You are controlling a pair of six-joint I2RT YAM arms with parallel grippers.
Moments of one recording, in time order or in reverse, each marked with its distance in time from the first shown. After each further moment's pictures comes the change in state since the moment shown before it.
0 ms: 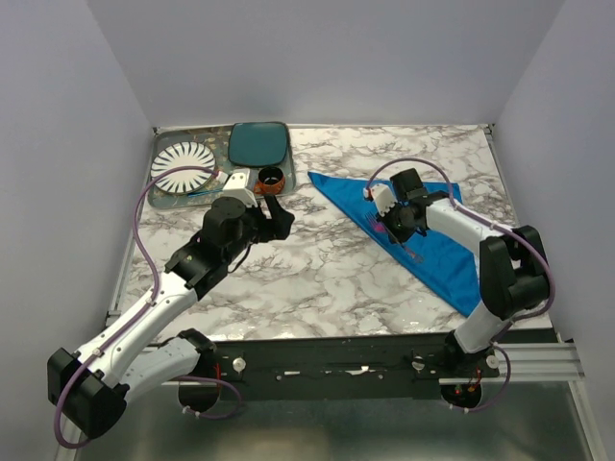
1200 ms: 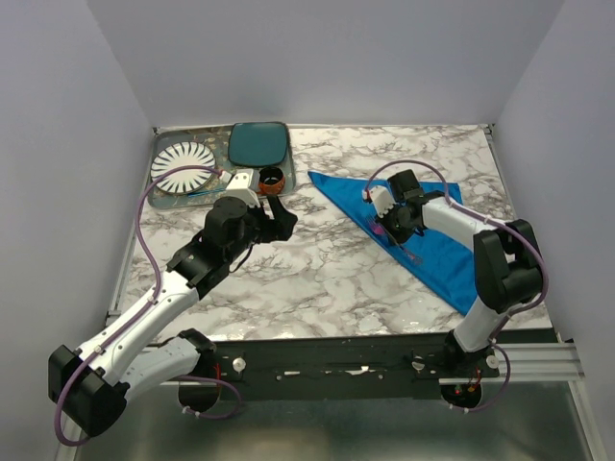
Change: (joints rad) left arm -0.011 0.012 0.000 0.010 0.021 0.004; right arm 0.000 0.028 -0.004 0.003 0.010 0.008
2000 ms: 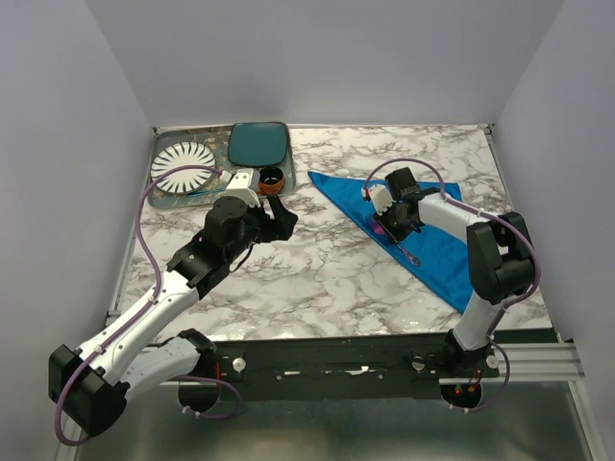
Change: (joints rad) left arm 0.000 0.002 0.000 0.013 0.005 0.000; right arm -0.007 0.069 0.055 0.000 0.034 0.000
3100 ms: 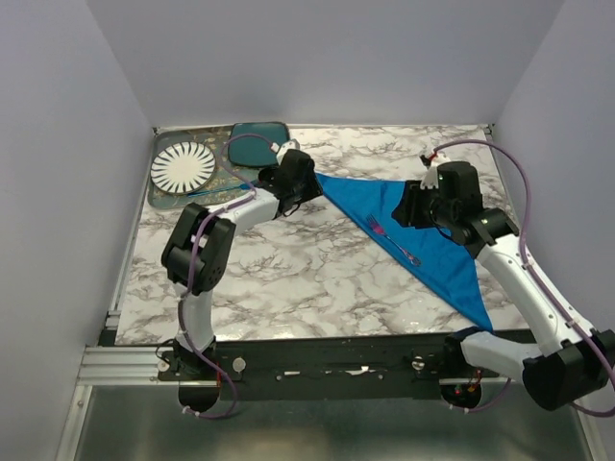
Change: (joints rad) left arm 0.093 0.949 0.506 0.140 0.006 -0.240; right arm 0.008 -0.626 -0.047 -0.056 -0.022 0.682
